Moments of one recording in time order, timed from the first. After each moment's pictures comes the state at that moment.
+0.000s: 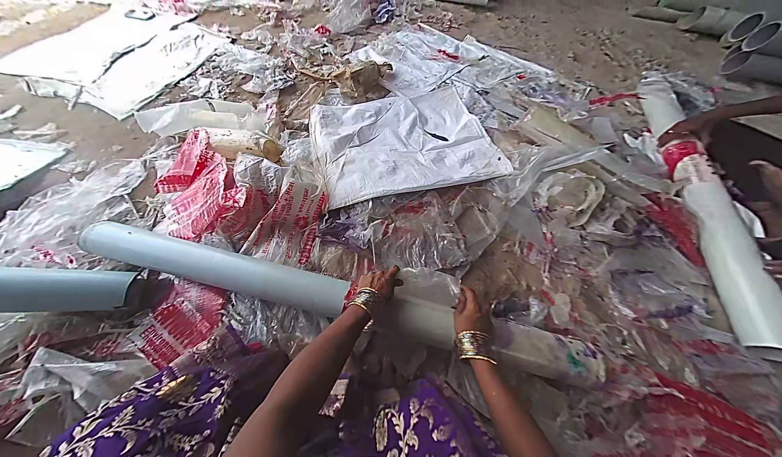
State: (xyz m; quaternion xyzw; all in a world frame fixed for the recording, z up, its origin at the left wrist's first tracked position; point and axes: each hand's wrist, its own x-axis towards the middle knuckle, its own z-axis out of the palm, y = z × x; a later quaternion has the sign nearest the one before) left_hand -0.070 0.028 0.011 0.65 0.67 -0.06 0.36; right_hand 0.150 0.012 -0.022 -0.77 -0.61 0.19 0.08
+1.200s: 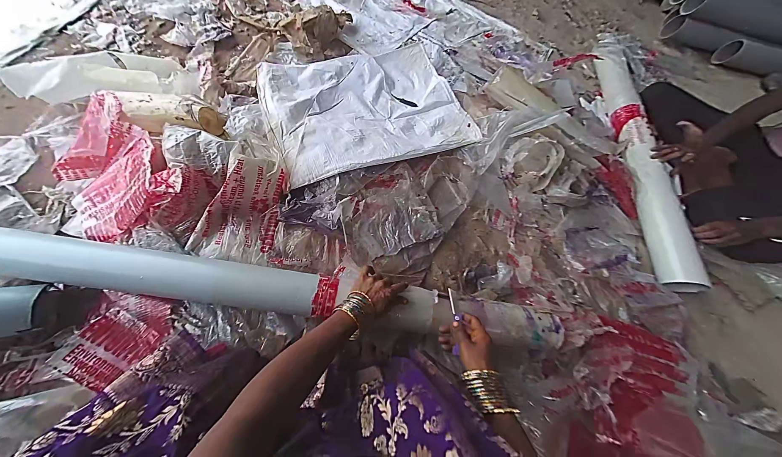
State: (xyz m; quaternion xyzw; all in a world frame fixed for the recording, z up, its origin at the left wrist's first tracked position) left_hand -0.037 -0.002 -0.013 0.83 0.46 -0.03 0.31; right_hand 0.179 -0.079 0.018 -0.76 -0.34 0.47 0.31
